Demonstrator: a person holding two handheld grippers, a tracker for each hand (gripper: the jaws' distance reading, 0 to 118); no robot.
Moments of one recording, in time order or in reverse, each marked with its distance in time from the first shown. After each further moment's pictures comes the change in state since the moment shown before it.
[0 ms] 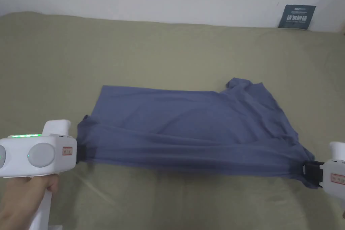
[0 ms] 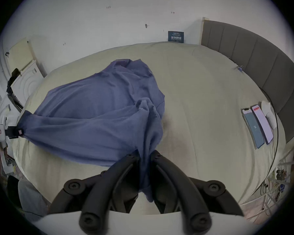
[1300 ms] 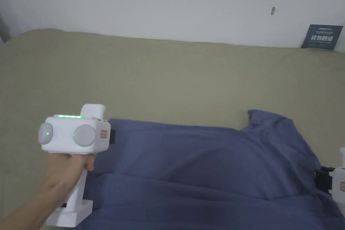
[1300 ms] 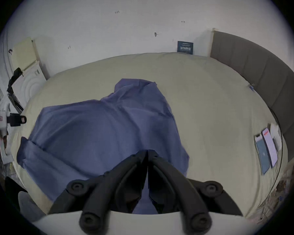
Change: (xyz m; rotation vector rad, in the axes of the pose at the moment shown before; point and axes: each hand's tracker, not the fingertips) left arm 0.033 0.117 -0.076 0.093 0.029 -0.063; right arm -0.035 0.078 -0.070 0.069 0.010 0.036
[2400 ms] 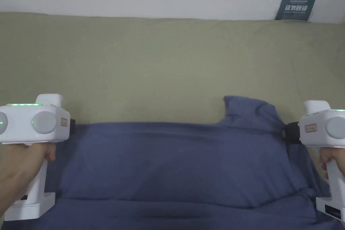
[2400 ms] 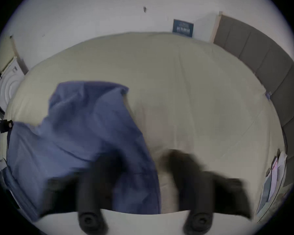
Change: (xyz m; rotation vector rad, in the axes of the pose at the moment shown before) left arm 0.004 0.047 -0.107 -0.080 0.081 -0.020; right arm 0.035 0.088 -0.130 -0.122 -0.082 0.029
